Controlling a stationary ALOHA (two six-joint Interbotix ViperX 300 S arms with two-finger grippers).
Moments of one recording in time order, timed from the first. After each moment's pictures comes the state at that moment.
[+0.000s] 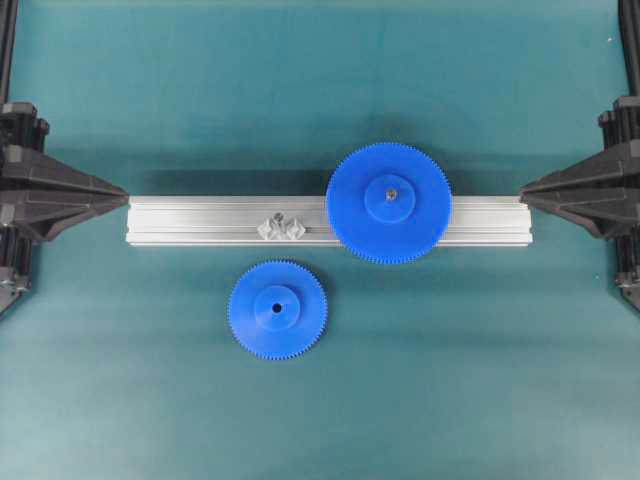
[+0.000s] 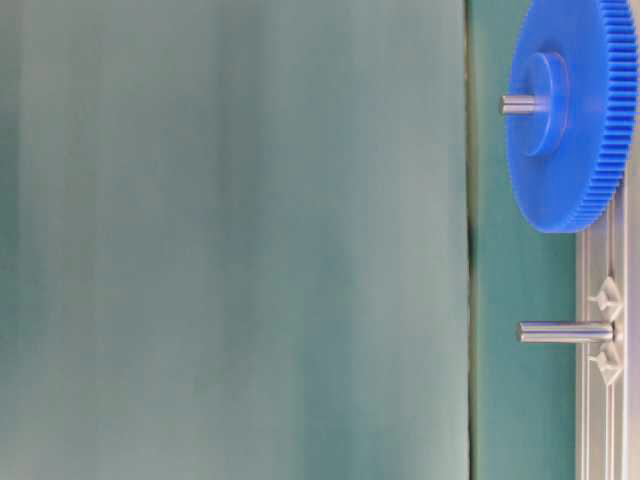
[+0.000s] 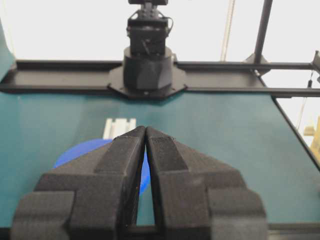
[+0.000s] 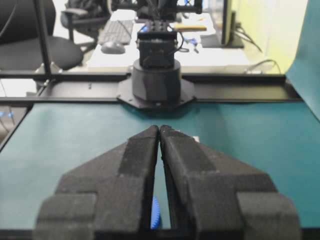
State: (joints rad) left arm 0.00 -0.96 1.17 0.00 -0.29 0.00; right arm 0.00 -0.97 1.19 0.00 -0.29 0.01
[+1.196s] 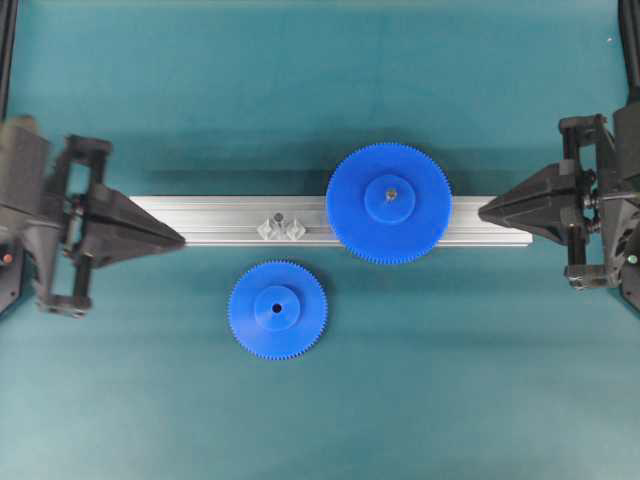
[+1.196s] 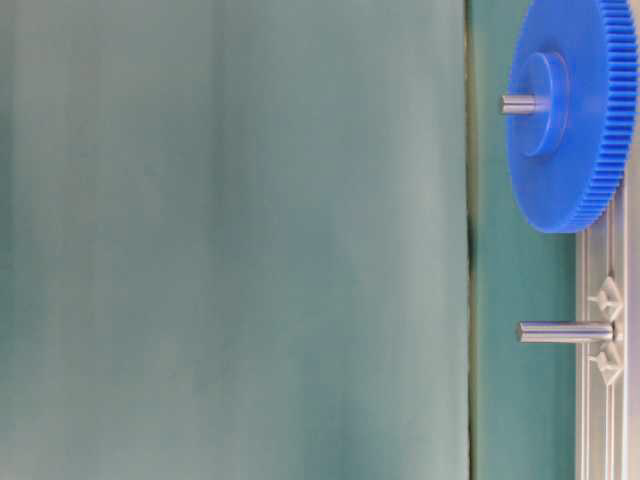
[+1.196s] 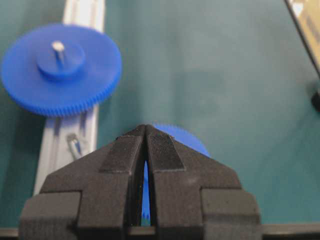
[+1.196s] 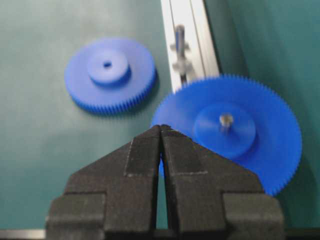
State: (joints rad) left arm -0.08 -0.67 0.97 0.01 0.08 -0.06; right arm -0.04 -0.79 1.08 0.04 0.17 0.08
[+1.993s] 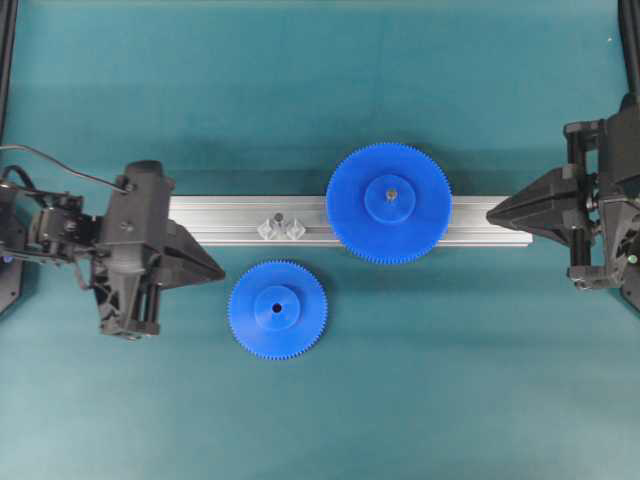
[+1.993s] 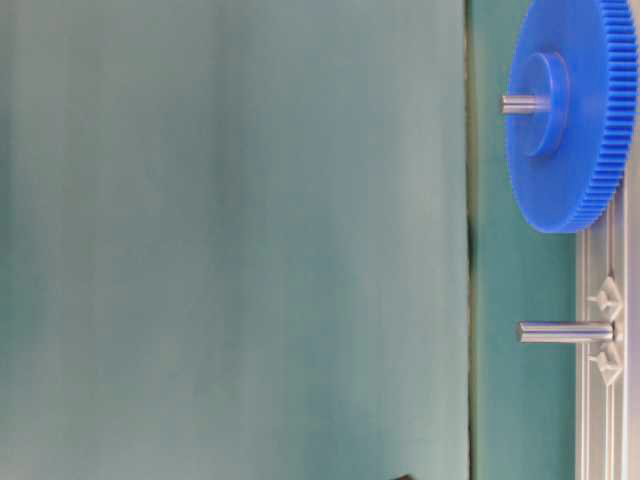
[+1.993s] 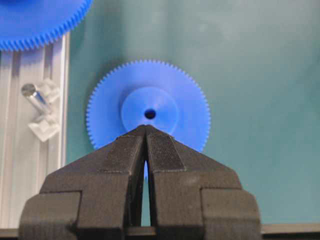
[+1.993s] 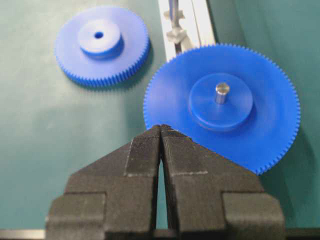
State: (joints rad) left arm -0.11 -0.40 0.83 0.01 0.23 -0.11; right arm -0.04 -0.81 1.11 0.04 0.20 0.09
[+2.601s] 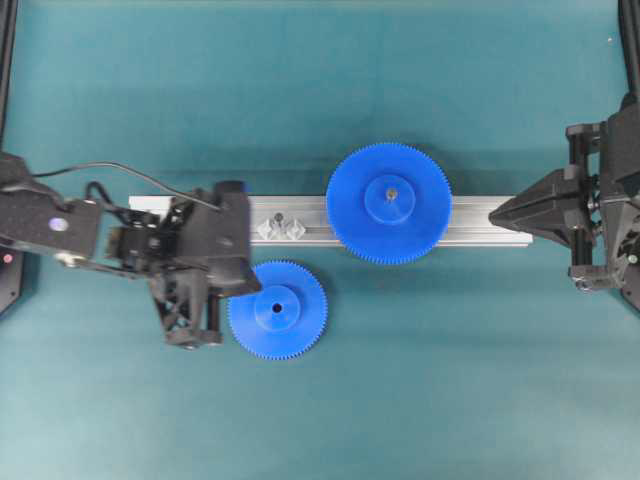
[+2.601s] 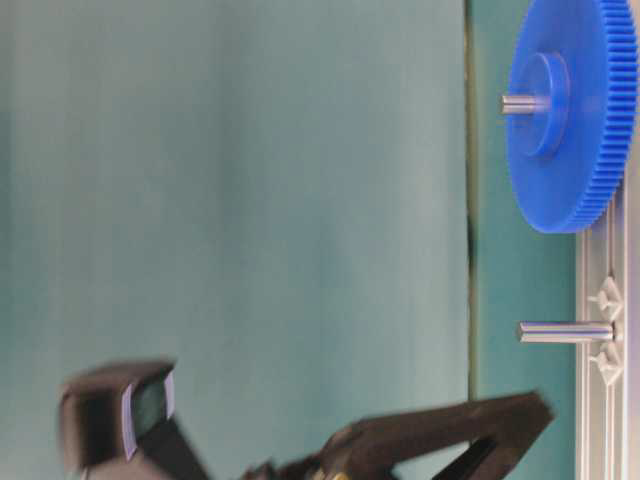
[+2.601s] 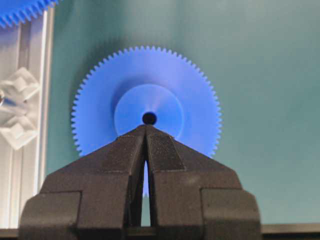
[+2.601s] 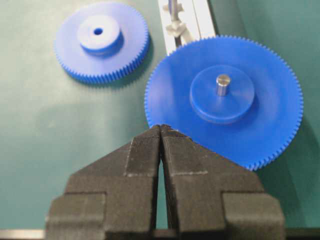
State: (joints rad) left arm -0.11 -0.12 0.65 0.01 0.33 -0.17; right arm -0.04 -0.82 1.13 0.04 0.20 0.12
